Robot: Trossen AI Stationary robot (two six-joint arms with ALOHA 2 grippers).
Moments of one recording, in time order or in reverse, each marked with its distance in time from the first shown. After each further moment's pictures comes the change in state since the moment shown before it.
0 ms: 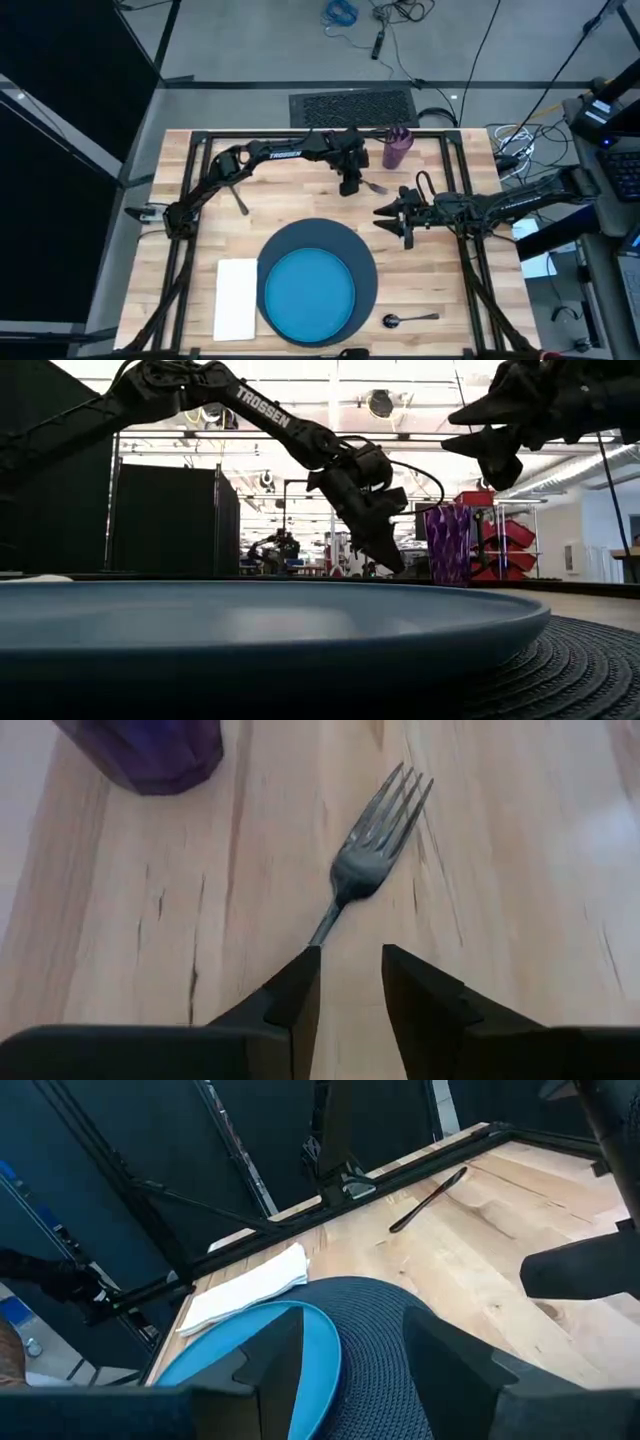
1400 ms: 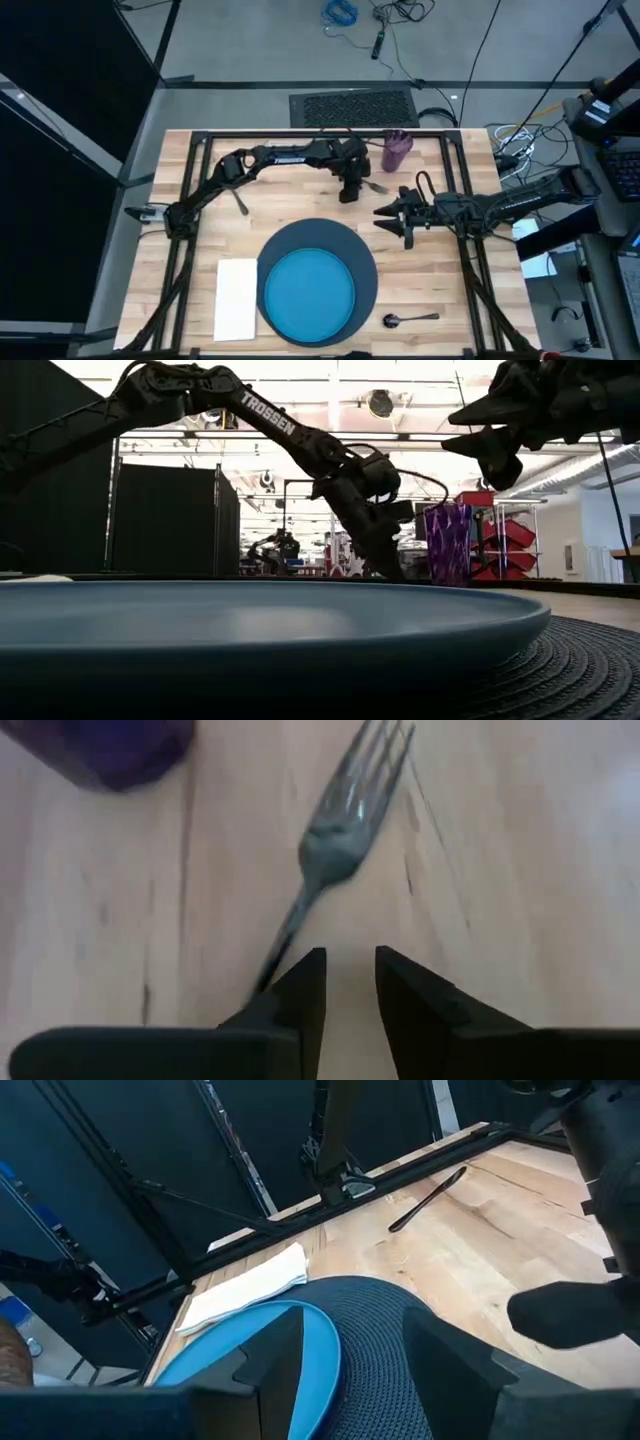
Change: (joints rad) left arm -0.032 0.042 -0.001 0.023 -0.067 0.082; right arm 0.000 0.000 0.000 -0.002 0.000 0.000
